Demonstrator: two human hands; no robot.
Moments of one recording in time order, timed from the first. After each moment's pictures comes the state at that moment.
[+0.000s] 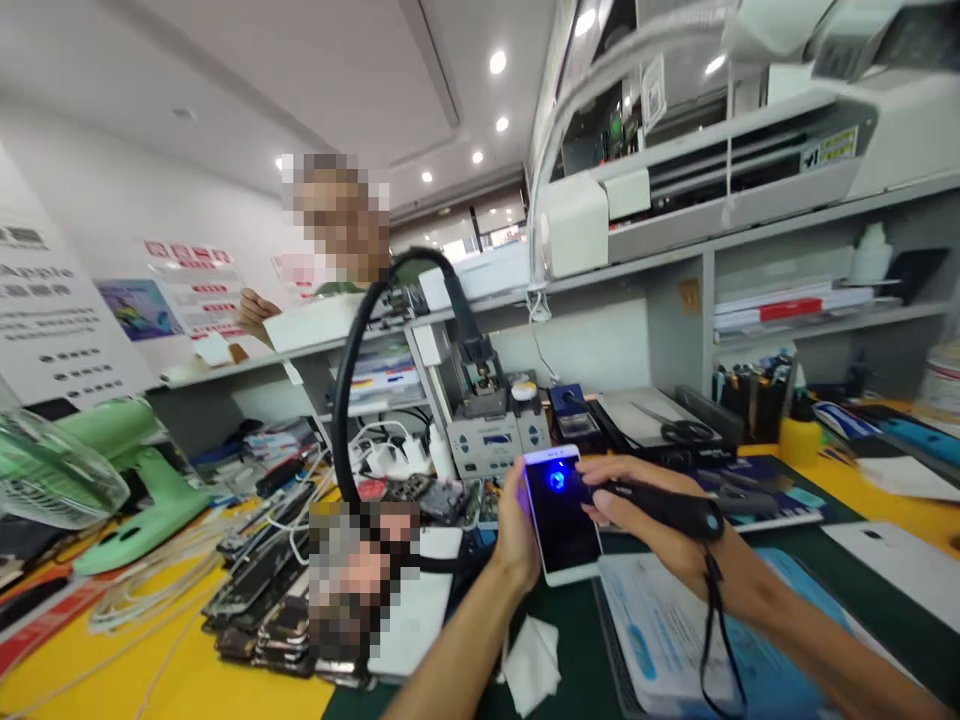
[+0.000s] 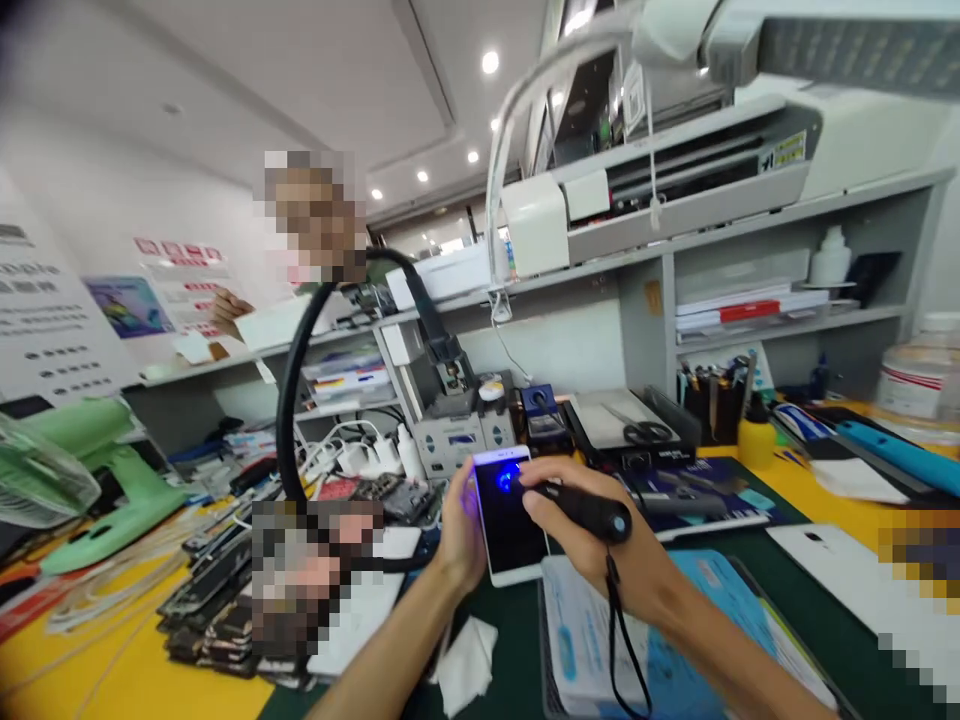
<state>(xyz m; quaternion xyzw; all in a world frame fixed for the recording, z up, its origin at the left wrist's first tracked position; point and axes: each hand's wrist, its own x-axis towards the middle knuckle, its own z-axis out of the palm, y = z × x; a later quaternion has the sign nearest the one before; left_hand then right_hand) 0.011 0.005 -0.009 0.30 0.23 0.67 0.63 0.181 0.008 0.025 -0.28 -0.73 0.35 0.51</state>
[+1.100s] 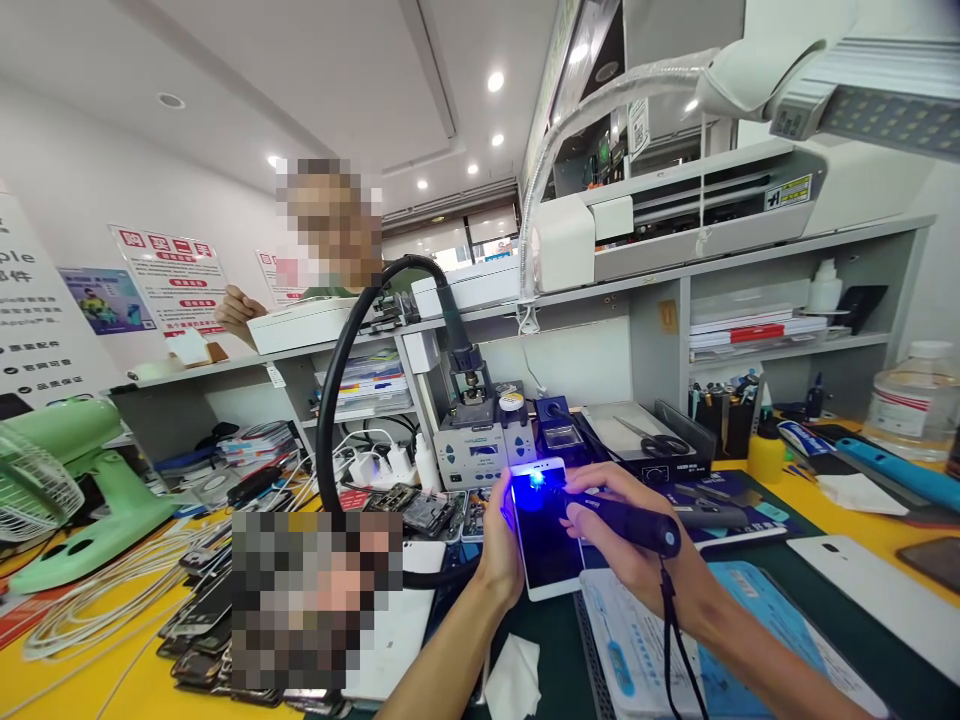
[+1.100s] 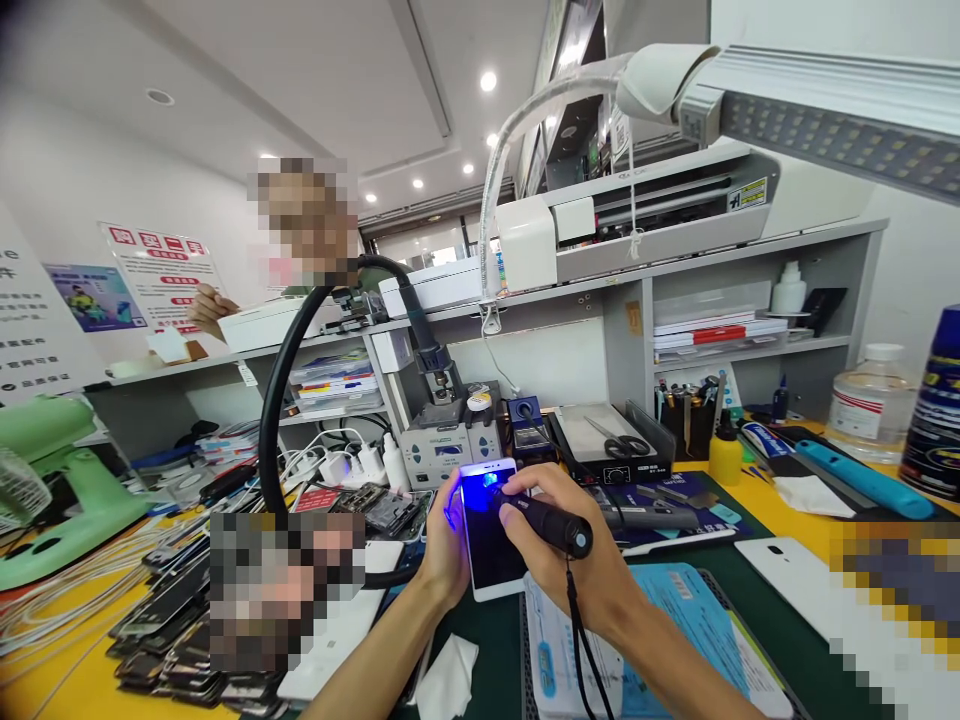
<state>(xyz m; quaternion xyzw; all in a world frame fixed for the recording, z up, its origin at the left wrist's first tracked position) 0.012 0.003 -0.009 0.31 0.24 0.70 0.60 0.171 0.004 0.016 -0.27 -0.72 0.38 0.52</state>
